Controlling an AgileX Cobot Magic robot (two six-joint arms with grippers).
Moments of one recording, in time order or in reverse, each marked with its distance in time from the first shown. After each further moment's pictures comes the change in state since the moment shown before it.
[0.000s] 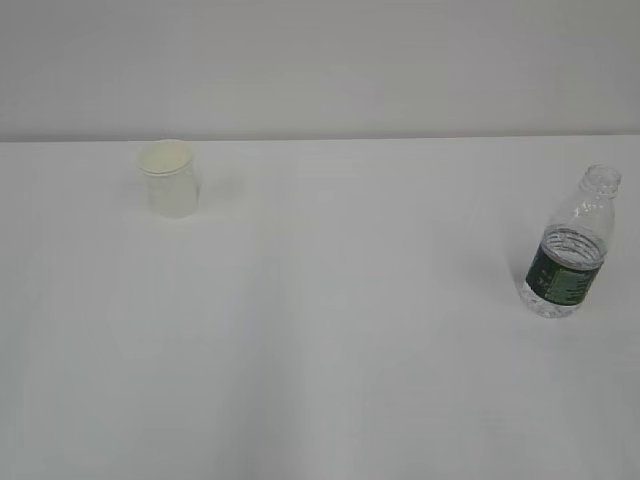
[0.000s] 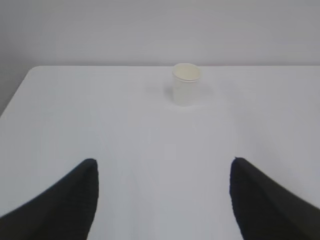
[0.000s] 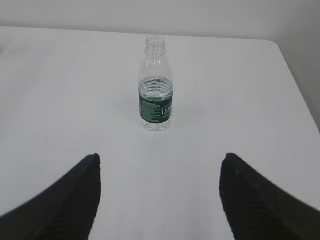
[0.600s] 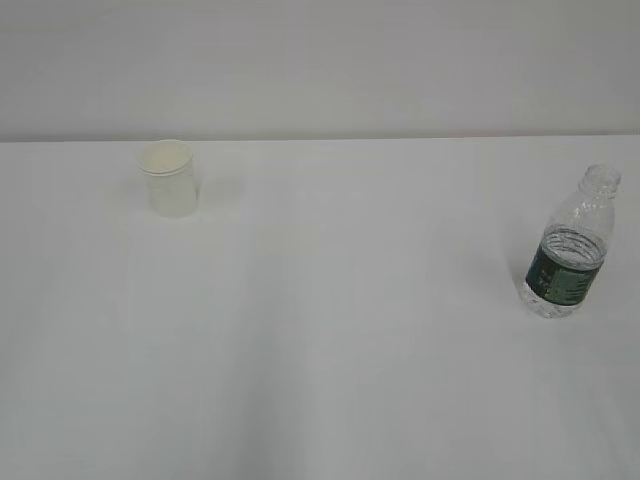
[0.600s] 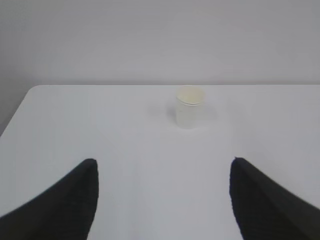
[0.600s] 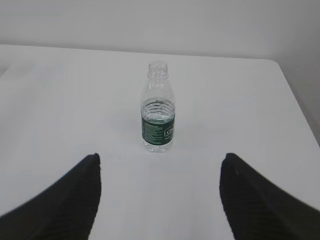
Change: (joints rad) left arm 0.000 0.186 0.000 0.005 -0.222 0.002; right arm 0.000 0.060 0.000 0.004 -0.114 0.000
